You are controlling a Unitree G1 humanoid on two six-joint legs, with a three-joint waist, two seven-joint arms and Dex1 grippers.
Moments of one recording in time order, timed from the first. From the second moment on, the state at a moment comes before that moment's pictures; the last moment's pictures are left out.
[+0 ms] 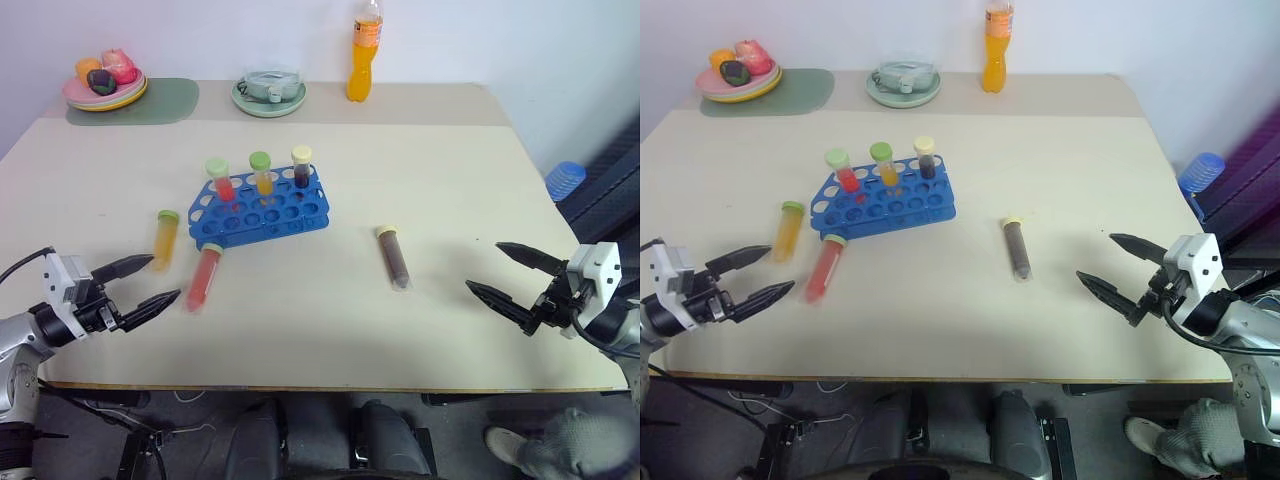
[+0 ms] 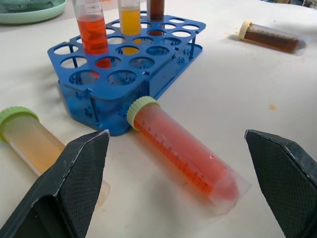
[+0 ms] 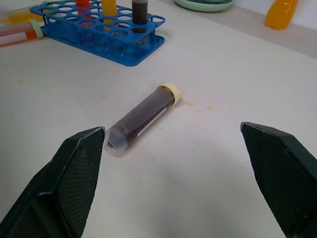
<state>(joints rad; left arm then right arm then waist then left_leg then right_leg) 0.01 0.76 0.43 0.20 -0.56 0.00 -1.26 0.14 -0.74 -0.46 -0.26 0.56 0.26 0.97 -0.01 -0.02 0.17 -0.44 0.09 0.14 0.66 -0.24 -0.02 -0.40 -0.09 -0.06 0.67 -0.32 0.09</state>
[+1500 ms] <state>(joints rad) -0.10 0.73 0.36 0.14 -0.62 0.05 -1.41 -0.58 -0.71 -0.08 -0.36 0.59 1.36 0.45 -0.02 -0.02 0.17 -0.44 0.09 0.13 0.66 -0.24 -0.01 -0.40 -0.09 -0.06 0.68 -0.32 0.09</state>
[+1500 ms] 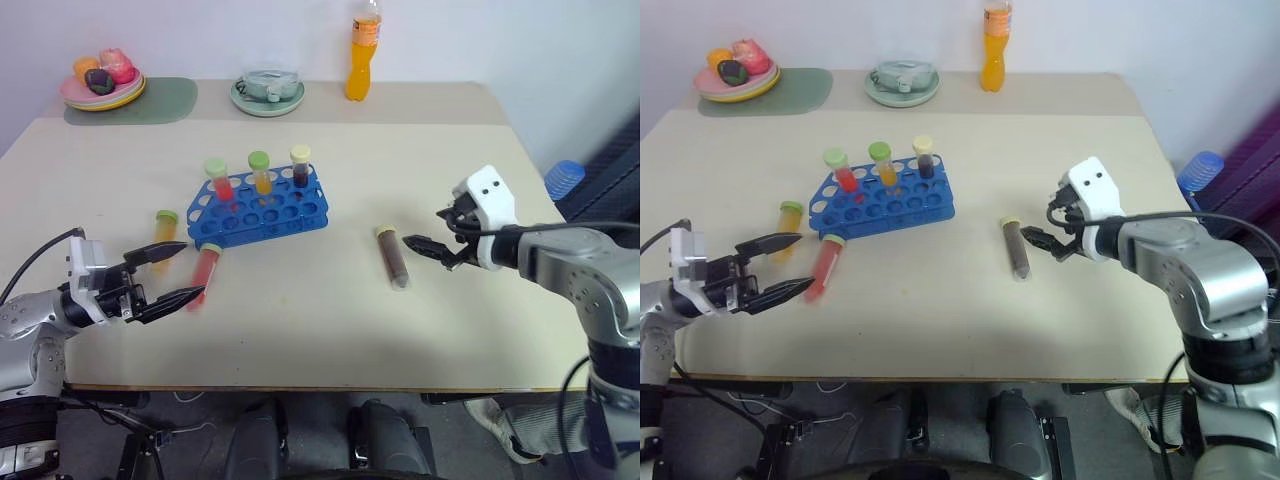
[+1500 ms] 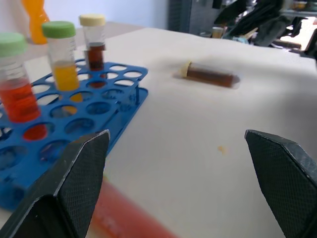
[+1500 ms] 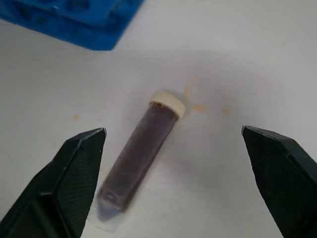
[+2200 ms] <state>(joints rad) -0.09 0.78 0.29 0.01 -0.67 0.12 -1.53 -0.81 -0.49 -0.04 -0.02 0.55 1.61 0.29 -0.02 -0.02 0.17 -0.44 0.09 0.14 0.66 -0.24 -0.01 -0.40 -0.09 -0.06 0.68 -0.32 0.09</state>
